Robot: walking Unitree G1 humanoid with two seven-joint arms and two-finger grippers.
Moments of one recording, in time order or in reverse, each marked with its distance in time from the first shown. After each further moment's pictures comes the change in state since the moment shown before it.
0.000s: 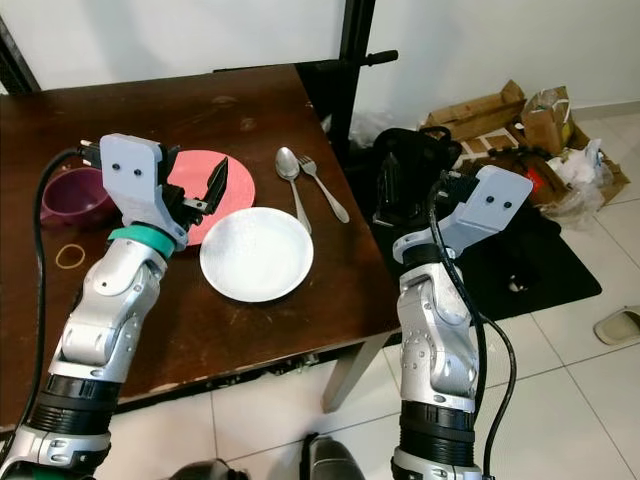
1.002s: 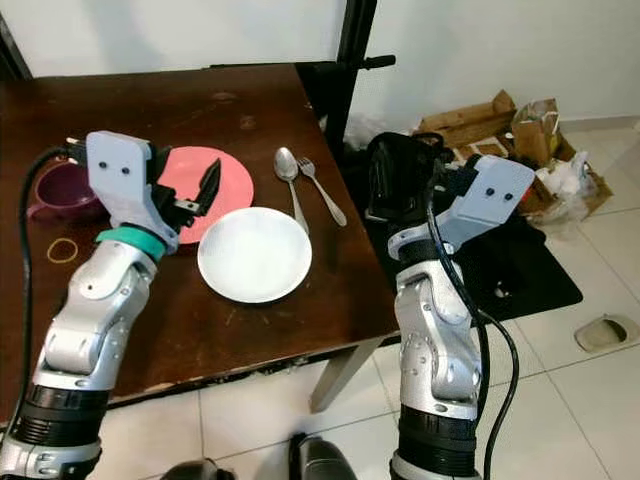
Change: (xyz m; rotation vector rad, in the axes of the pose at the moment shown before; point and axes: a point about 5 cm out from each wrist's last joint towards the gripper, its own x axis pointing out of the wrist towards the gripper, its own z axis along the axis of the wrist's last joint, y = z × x) left arm -0.008 0.002 0.007 -0.002 0.019 -0.009; right arm -0.007 0.011 0.012 -0.008 -0.010 0.036
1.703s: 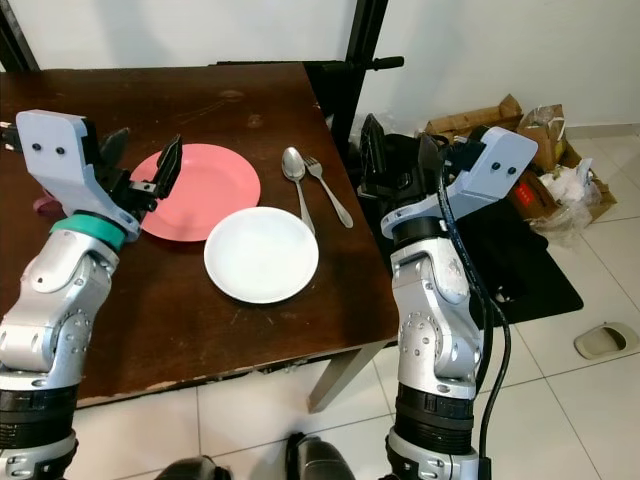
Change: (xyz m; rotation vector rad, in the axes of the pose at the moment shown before) left arm -0.005 0.025 0.016 -0.052 -0.015 0.064; right arm 0.016 0.015 0.013 0.097 -0.036 0.090
